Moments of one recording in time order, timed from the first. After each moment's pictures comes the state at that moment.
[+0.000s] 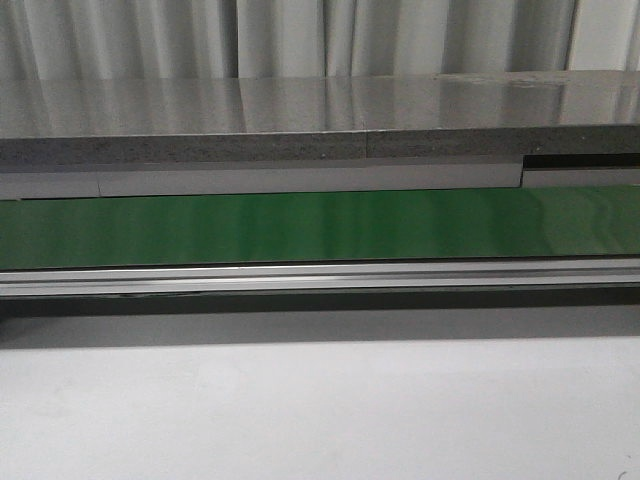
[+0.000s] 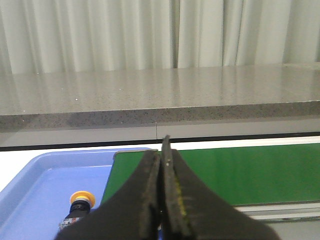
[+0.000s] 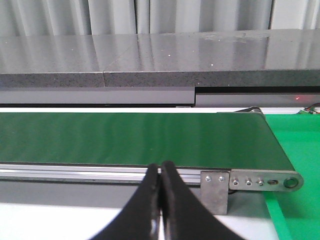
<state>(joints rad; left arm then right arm) -0.03 0.00 0.00 0.07 0.03 -0.06 0.06 -0.01 0.03 0.10 0.08 -0.06</state>
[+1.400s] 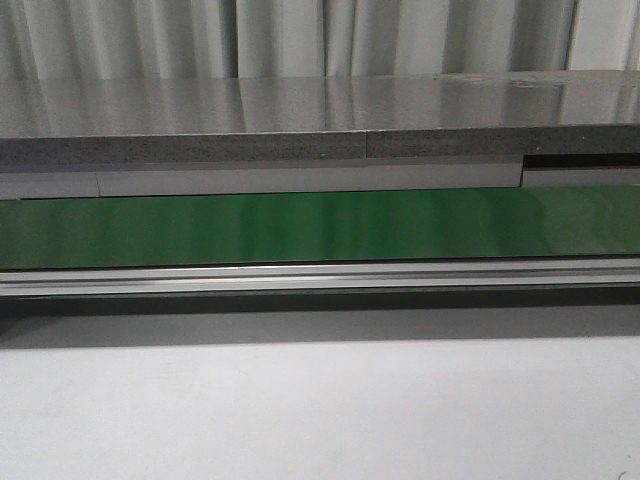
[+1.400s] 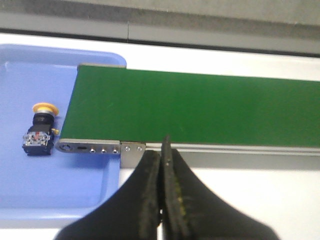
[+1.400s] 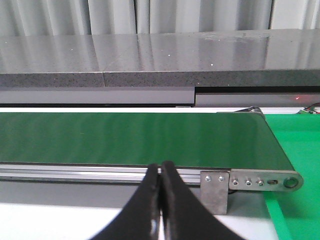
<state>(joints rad) -0.03 0.53 -0.58 -0.10 0.66 -0.06 0.06 -0.01 0.03 0.10 0.08 -0.06</state>
